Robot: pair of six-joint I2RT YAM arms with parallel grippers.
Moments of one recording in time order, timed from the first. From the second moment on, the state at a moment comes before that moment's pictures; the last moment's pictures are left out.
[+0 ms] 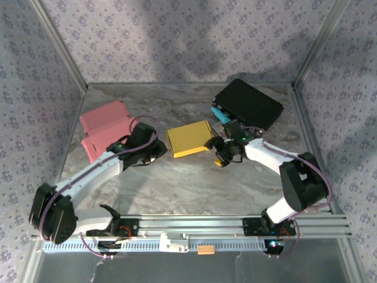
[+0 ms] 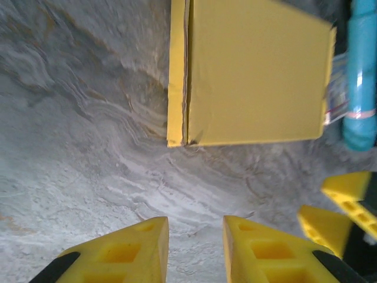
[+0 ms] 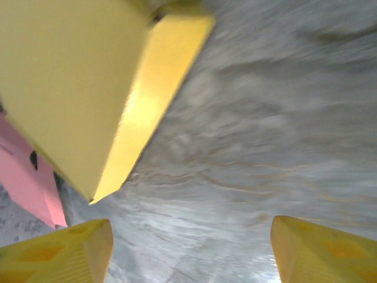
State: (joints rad) left arm -0.58 1.21 0.85 -0.52 0.08 -1.05; right arm 0.49 1.55 0.88 -0.33 -0.37 1.25
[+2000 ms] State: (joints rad) left arm 0.10 1.98 1.43 -0.88 0.01 -0.67; right arm 0.51 1.85 1.28 -0.27 -0.45 1.11
